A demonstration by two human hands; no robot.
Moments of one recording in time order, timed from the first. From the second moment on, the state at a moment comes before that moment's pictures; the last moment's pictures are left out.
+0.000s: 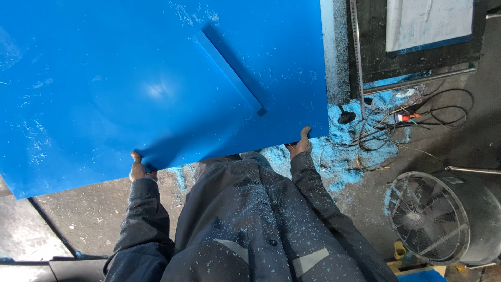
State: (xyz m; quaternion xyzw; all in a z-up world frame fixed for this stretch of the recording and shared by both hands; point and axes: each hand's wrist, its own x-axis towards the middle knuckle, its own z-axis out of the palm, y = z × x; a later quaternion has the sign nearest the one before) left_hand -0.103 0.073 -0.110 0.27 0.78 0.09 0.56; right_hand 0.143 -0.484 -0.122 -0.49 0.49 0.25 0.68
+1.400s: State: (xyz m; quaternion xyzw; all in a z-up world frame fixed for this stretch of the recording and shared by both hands) left_hand 0.010 -0.009 -0.017 0.97 0.01 -0.24 0.05; right_hand 0.255 -0.524 -0.008 -0.90 -0.33 0.26 -0.12
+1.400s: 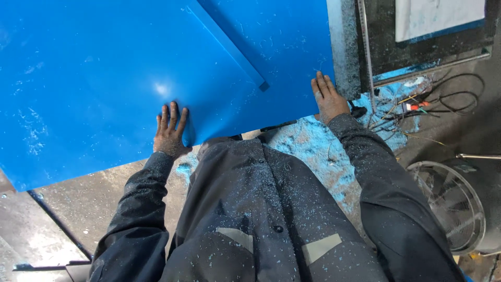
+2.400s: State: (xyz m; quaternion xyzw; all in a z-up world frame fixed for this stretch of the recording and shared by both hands) left_hand 0.012 -0.011 -0.022 0.97 0.01 -0.23 0.01; right_hand 0.284 -0.504 -0.028 -0.91 -0.36 0.19 -0.01
